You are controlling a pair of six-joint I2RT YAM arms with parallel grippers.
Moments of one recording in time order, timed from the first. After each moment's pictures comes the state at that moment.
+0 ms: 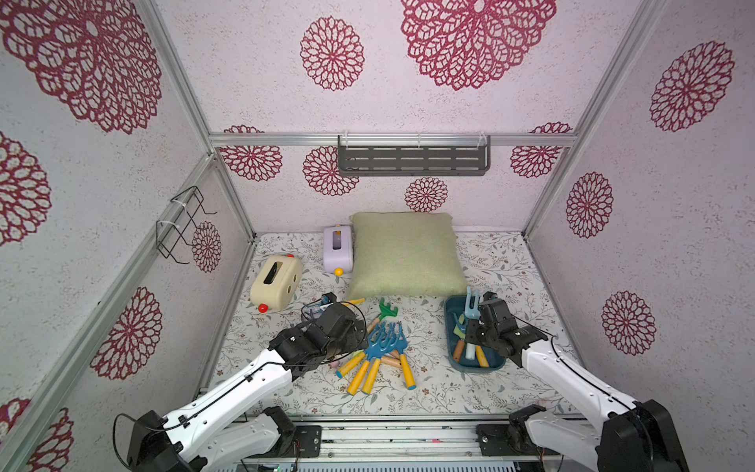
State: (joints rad) left arm -0.76 1.05 0.85 -0.73 -0.19 -0.88; right arm 0.40 1.10 0.62 -0.49 0.11 0.54
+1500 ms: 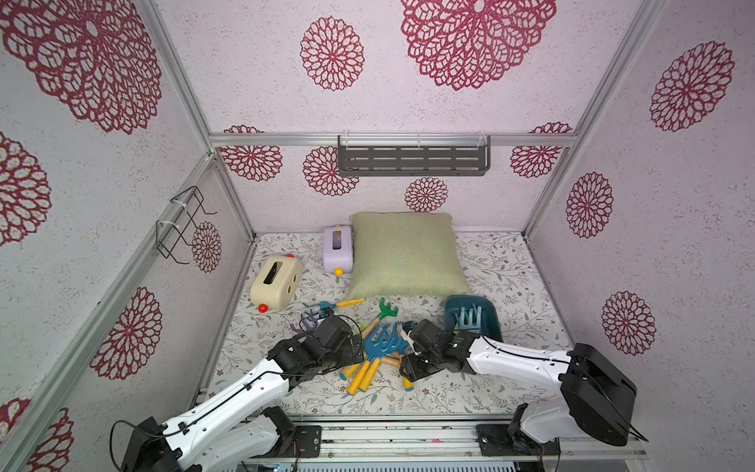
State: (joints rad) left arm -0.76 0.99 0.71 -0.73 -0.12 -0.89; right arm 0.98 1.46 0.79 -0.44 -0.14 0.58
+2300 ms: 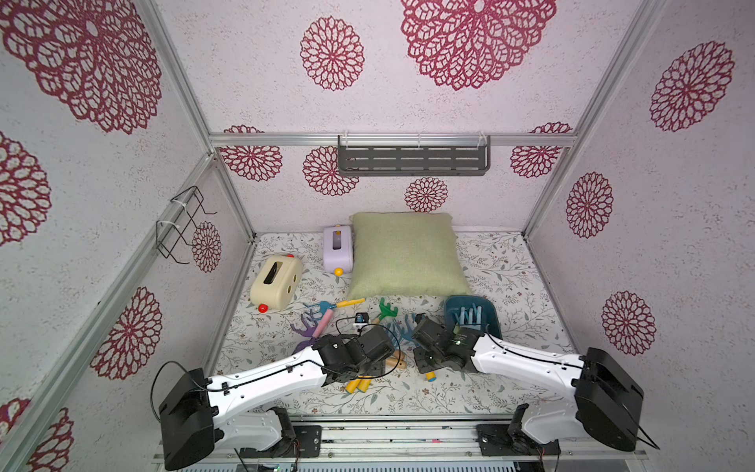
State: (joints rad) left arm -1.07 1.28 0.90 -0.77 -0.27 -0.96; right arm 0.97 1.34 0.82 -0.63 0.15 0.65
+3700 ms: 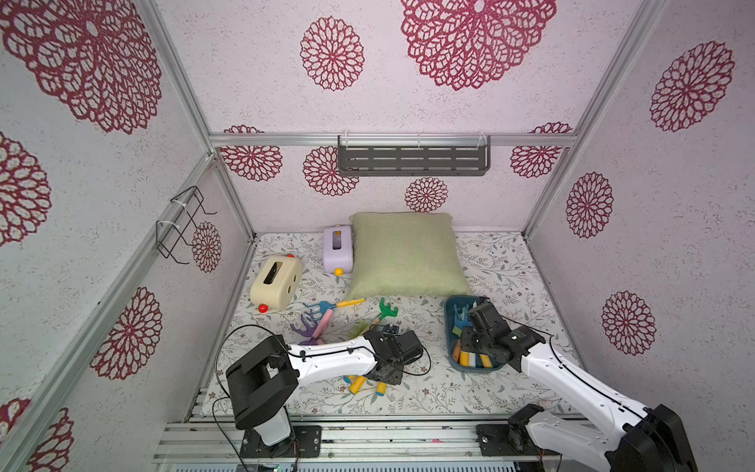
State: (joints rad) left arm -1.11 1.67 1.05 -0.78 -0.15 -0.87; right arm 0.54 1.05 0.67 -0.66 0.21 0.60
